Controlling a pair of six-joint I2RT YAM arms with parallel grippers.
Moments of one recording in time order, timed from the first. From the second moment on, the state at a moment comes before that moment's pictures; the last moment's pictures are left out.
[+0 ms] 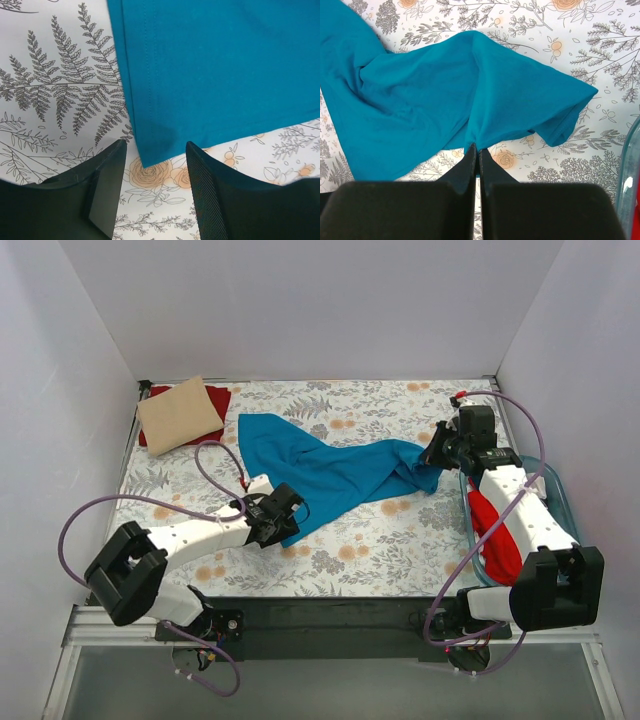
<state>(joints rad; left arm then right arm) -0.81 1.38 0.75 -0.53 -0.38 -1.14 0.14 1.30 1.03 -0.43 -0.18 0.36</state>
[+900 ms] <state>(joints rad) -0.78 1.30 0.89 -0.66 -0.48 -1.10 0.14 1.27 1.03 -0.42 -0.21 0.37</state>
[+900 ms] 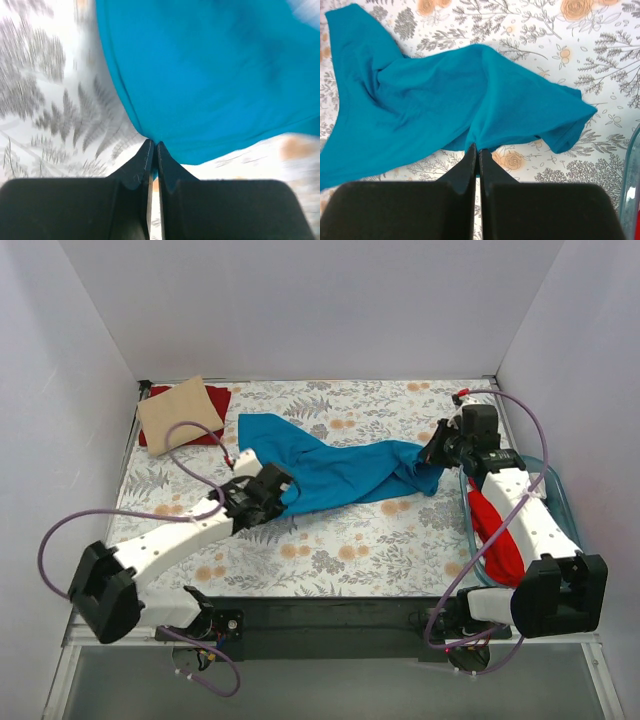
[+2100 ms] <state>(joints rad) -0.43 1.21 1.69 -0.29 -0.63 -0.58 0.13 1.27 1.92 -0.51 -0.15 0.39</state>
